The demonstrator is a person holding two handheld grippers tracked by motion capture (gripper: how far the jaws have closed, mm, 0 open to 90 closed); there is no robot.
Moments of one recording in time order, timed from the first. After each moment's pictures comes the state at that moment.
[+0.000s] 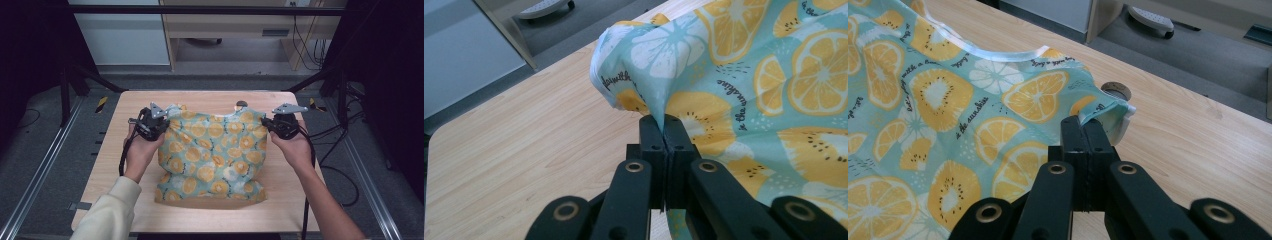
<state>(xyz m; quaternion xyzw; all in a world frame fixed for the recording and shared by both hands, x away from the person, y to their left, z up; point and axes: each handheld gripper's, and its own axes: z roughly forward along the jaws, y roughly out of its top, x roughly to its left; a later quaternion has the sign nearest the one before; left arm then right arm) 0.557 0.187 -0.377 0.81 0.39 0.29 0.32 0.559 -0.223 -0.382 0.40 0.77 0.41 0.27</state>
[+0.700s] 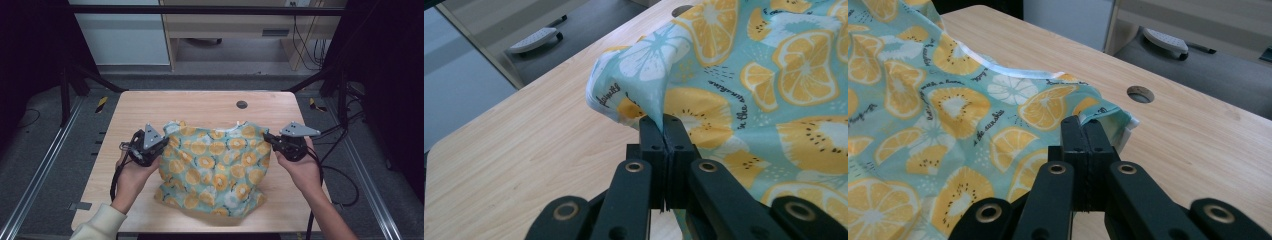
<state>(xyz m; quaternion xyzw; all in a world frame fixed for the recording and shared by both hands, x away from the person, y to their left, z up) 0.478 0.192 -0.383 0.81 0.33 0.31 0.37 0.492 -0.228 -0.387 0.37 0.76 0.46 0.26</state>
